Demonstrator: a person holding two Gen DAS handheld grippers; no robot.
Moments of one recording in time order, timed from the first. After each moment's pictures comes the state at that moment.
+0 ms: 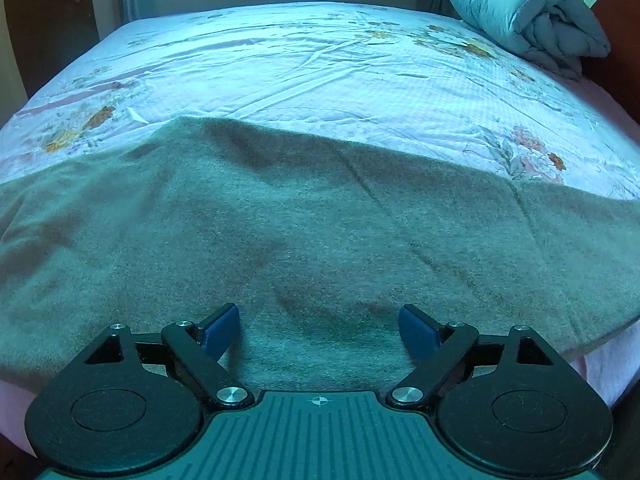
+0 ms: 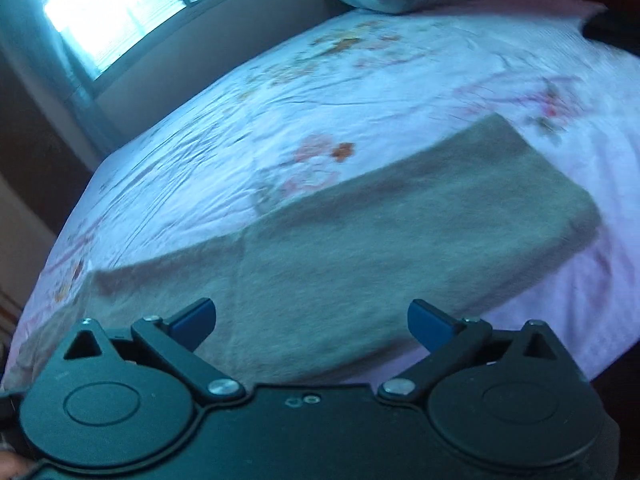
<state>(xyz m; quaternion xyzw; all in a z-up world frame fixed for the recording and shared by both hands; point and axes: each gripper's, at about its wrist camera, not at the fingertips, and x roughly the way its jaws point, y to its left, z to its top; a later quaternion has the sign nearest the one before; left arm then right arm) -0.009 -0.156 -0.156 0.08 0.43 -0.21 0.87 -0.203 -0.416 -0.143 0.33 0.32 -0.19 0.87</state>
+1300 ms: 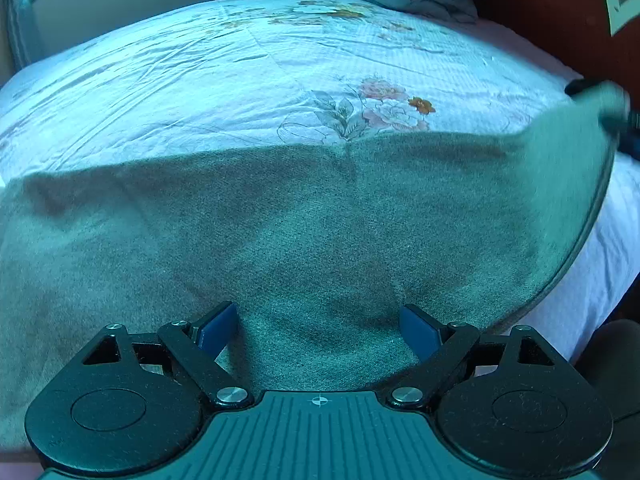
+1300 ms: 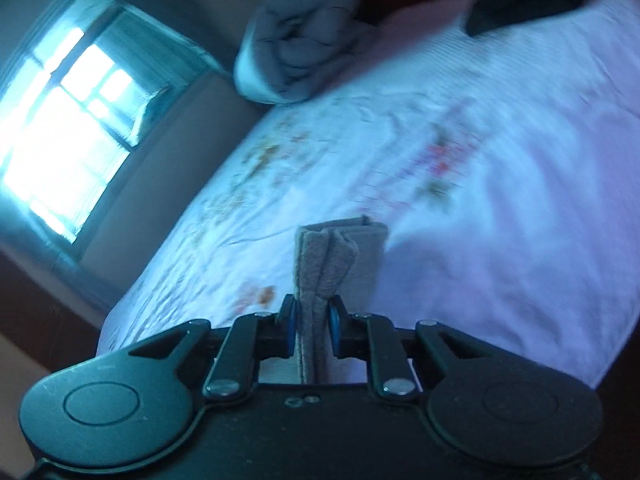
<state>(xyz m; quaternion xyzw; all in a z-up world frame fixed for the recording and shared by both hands) -0.050 -0.267 -0.164 0.15 0.42 -0.34 0.83 -0.252 -0.498 -0.135 0.44 0.15 -0.25 0.85</state>
